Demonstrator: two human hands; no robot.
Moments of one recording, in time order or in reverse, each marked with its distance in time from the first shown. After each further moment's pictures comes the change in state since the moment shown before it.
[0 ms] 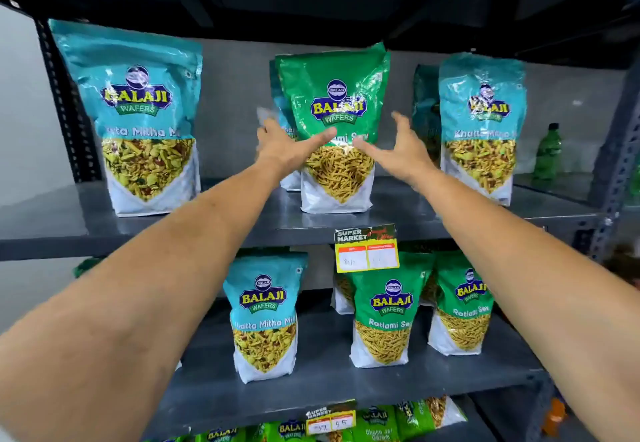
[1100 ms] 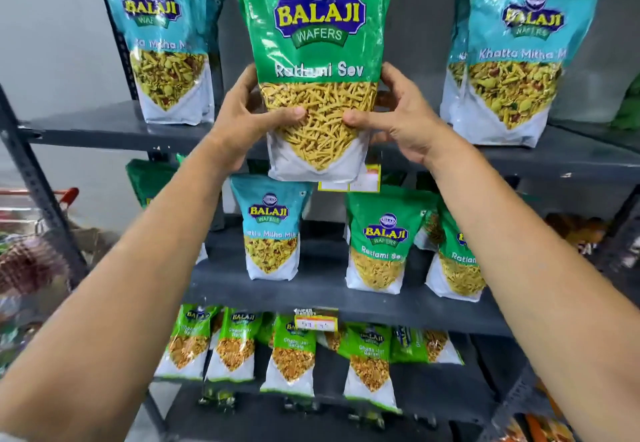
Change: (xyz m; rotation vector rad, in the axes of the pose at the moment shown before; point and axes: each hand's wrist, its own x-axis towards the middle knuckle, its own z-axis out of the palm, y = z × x) left_hand -0.140 -0.014 -0.008 -0.519 -0.092 0.184; right_hand -0.090 0.020 -0.033 0.803 -0.554 -0.173
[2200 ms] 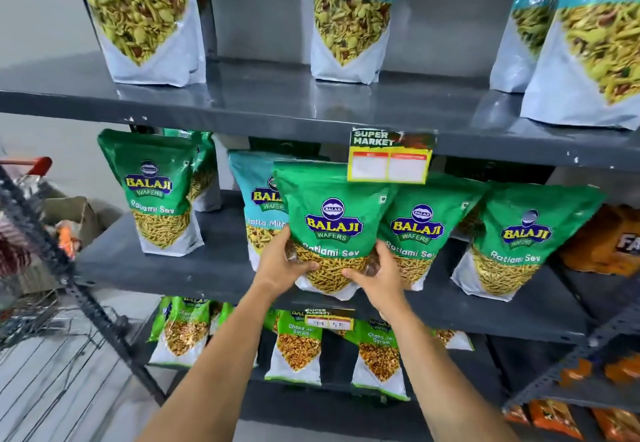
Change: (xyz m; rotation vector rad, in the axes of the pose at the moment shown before) left_hand -0.101 -0.256 0.001 0.423 0.067 -0.503; right_hand -0.096 0.270 0.074 -0.260 0.301 0.500
